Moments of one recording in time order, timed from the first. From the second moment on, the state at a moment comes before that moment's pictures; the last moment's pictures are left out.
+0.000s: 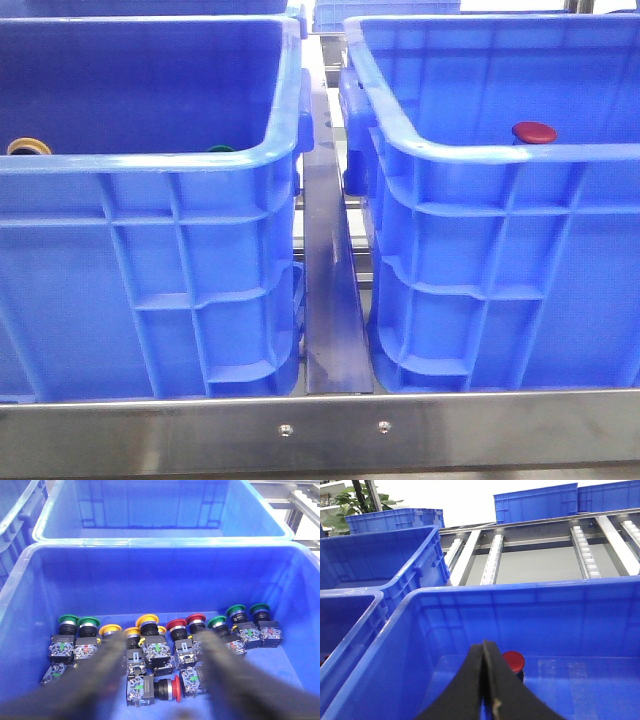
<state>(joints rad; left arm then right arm) -0.22 0.59 -0.65 0.36 0.40 -0.44 0.07 0.61 -0.49 1.46 0.06 -1.30</state>
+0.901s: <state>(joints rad) -0.22 1.39 -1.12 0.34 0.59 -0.44 0.07 0.61 -0.49 1.46 0.06 -1.30</state>
